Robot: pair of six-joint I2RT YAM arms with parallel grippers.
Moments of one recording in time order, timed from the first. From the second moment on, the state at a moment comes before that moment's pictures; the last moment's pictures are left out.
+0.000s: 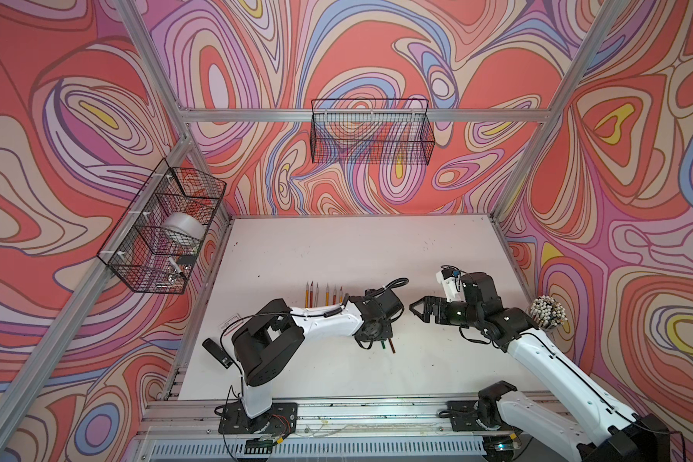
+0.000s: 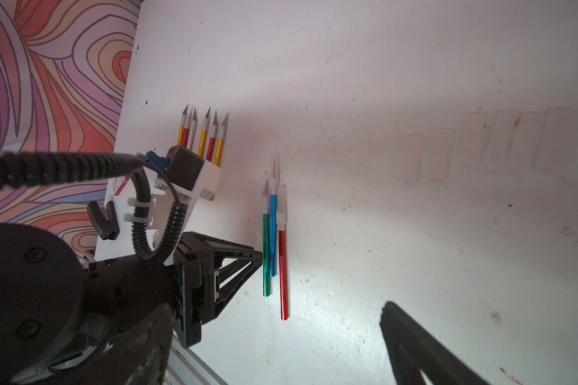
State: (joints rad) left arm -1.00 1.85 1.18 -0.54 -0.04 -1.05; right arm 0.33 0.96 0.71 -0.55 -0.39 0.43
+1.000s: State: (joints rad) left arm -1.00 1.89 1.20 -0.61 -0.07 -1.03; right arm 0.33 0.97 0.71 -0.55 -0.38 0.43
